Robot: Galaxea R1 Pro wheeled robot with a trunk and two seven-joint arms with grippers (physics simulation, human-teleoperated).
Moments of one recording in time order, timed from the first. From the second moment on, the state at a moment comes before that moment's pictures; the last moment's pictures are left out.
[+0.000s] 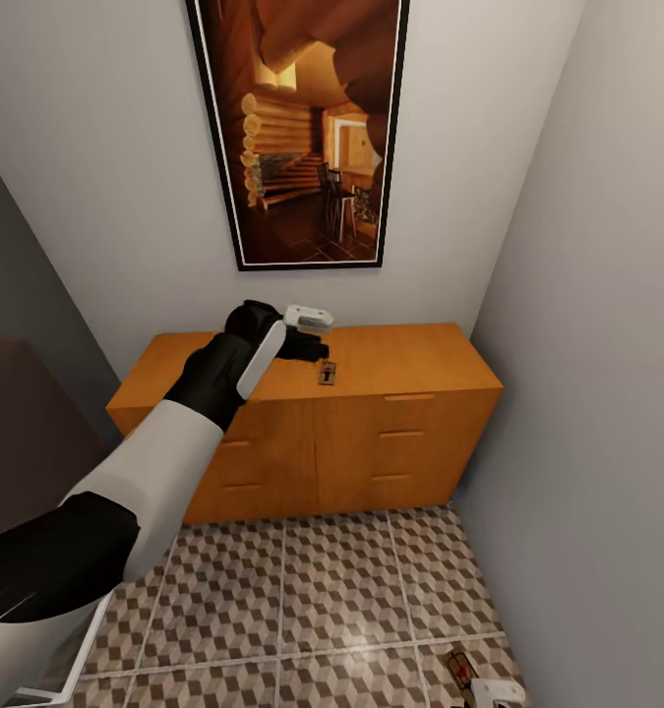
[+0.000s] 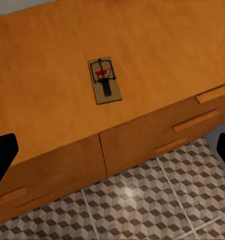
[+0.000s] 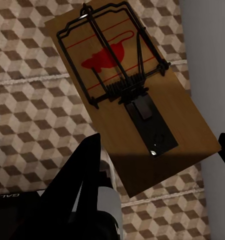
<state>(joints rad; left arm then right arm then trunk) -1.29 -0.15 -0.35 -0.88 0.30 1.01 0.12 -0.43 0.01 0.21 -0.02 -0.23 -0.28 -0.14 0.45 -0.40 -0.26</state>
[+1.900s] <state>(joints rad) -1.28 -0.15 -0.40 -0.78 0.41 1.01 0.13 -0.43 0.01 0.22 -0.02 -0.22 -0.28 -0.14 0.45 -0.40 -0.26</state>
